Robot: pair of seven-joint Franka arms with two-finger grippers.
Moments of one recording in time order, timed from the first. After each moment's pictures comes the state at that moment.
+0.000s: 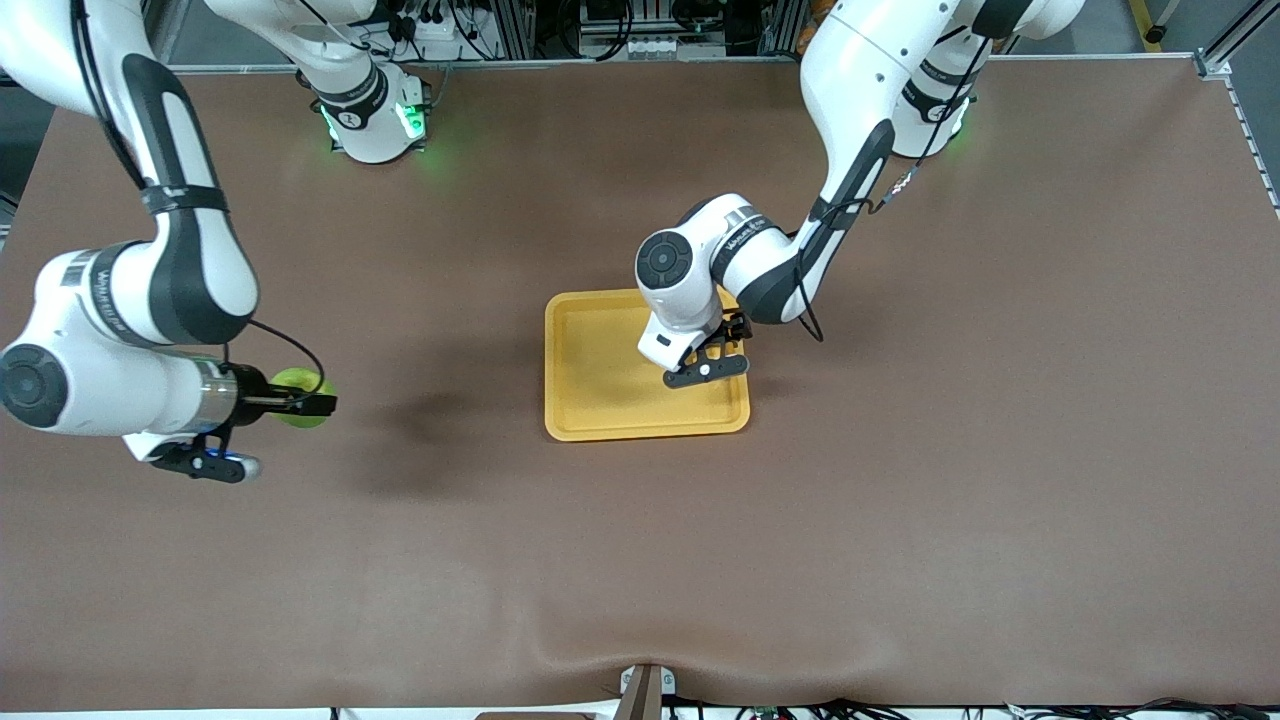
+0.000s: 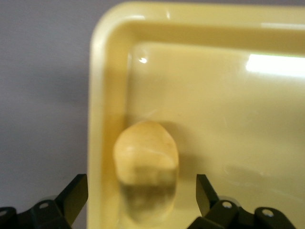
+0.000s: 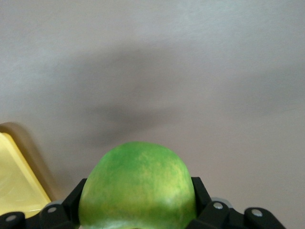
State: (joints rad) left arm -0.69 0.67 -0.09 -1.59 0.23 2.04 -1.06; right arm 0.01 0.45 0.08 -1.56 0.10 1.77 0.25
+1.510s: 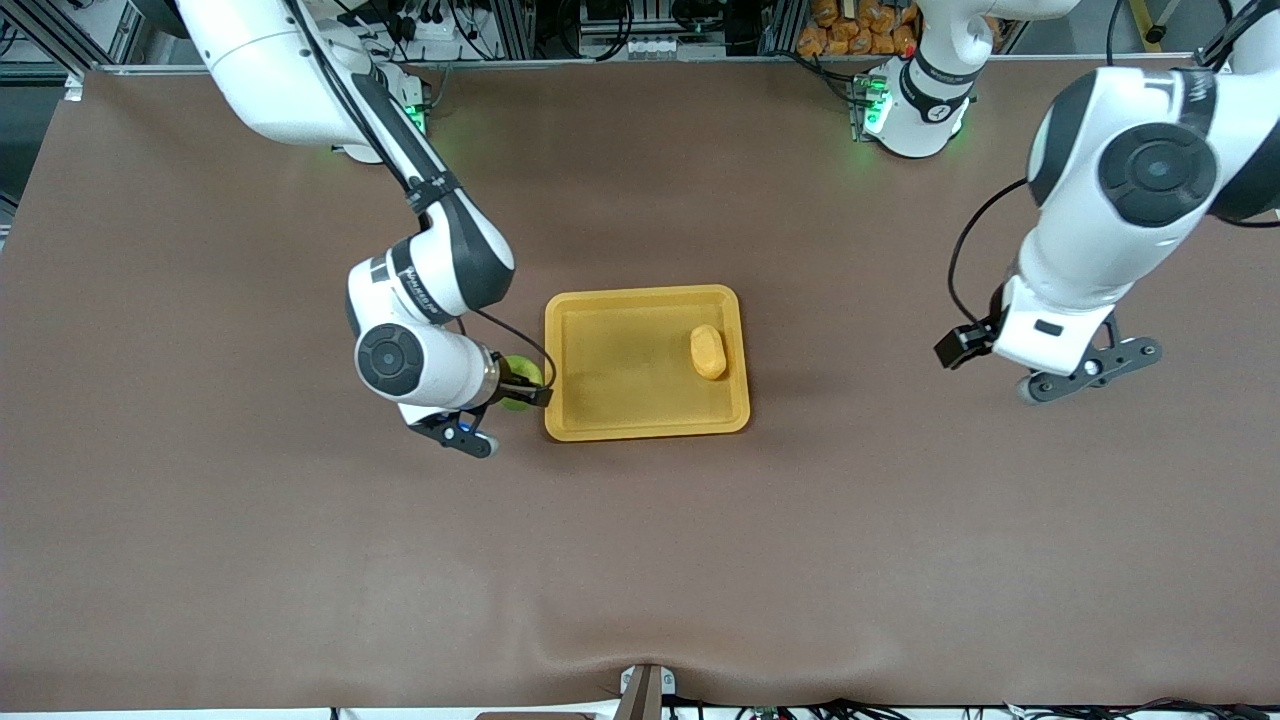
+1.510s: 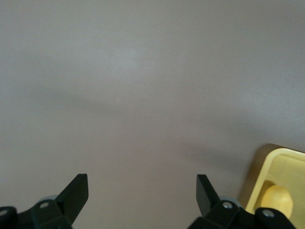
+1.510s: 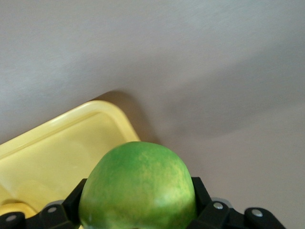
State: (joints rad) left arm -0.16 0.15 -0.09 -1.67 0.19 1.78 -0.58; right arm 0.41 0.60 0.08 -1.56 0.22 2.04 0.76
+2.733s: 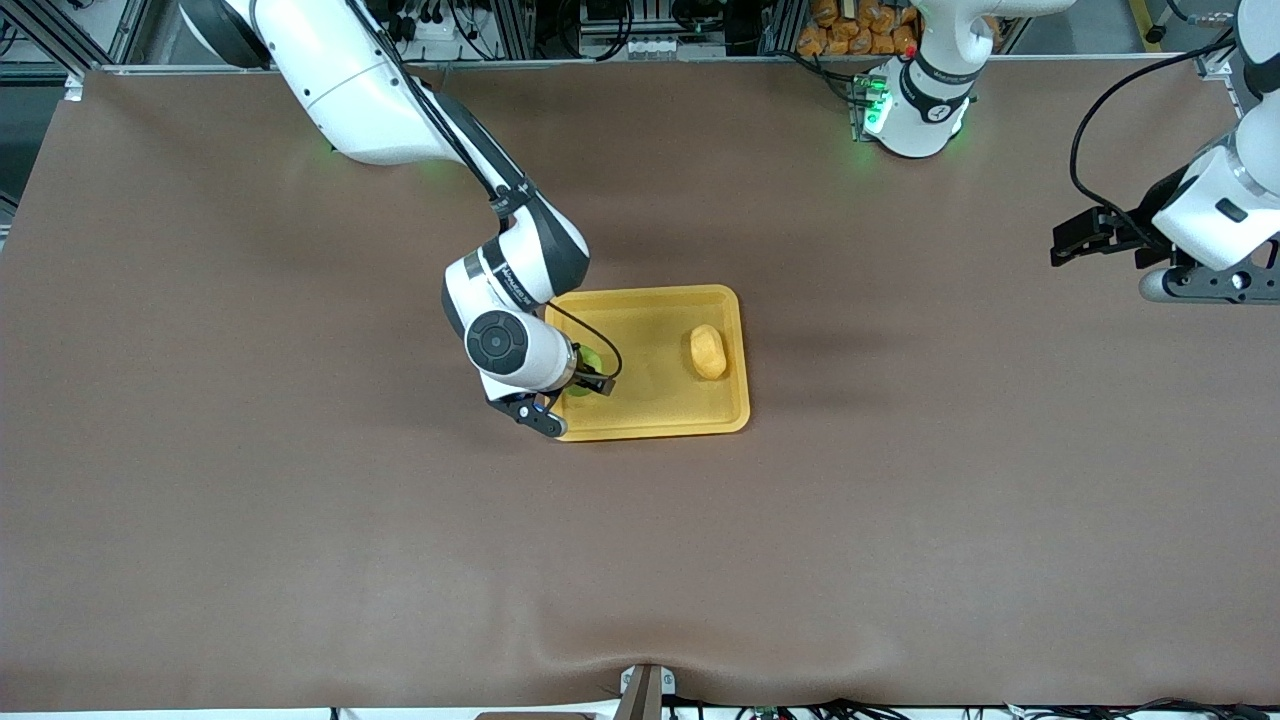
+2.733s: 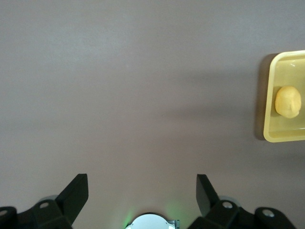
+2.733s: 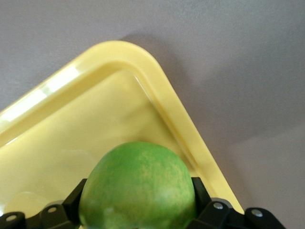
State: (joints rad) left arm -0.08 -0.04 0.01 -1.69 0.02 1.57 -0.02; right arm 0.53 0.72 0.08 -1.57 0.23 2.15 0.94
